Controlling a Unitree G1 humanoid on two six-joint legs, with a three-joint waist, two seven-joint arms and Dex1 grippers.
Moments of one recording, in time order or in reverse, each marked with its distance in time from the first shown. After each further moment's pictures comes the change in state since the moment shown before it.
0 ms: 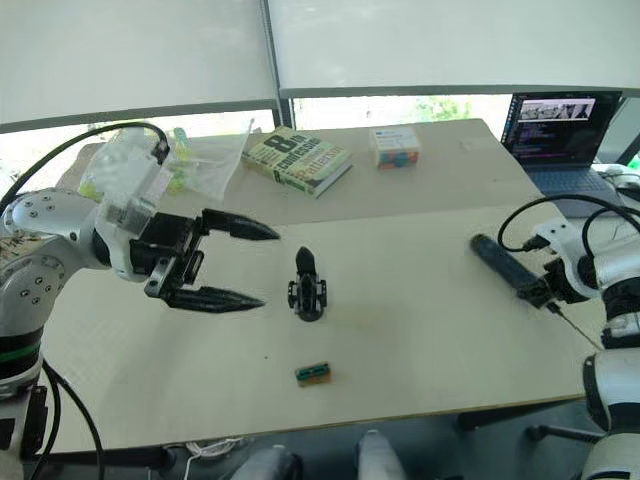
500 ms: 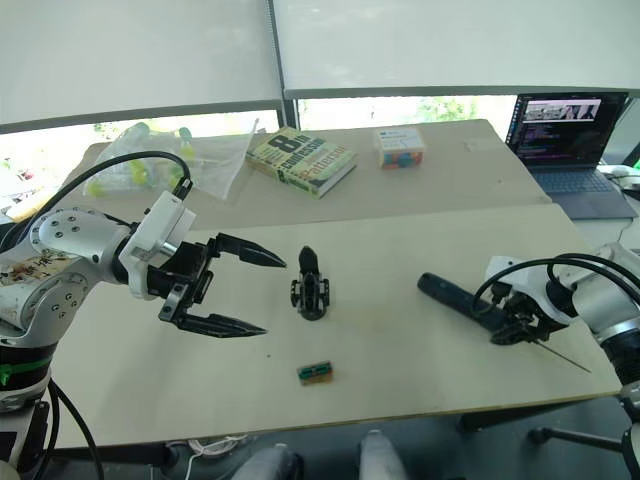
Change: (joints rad) left arm 0.023 -0.029 -0.057 -0.002 0.064 -0.114 -0.037; right arm 0.276 -0.047 0.048 -0.445 -0.015 0.015 0.056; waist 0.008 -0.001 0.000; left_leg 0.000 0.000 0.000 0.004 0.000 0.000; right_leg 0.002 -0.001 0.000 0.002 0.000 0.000
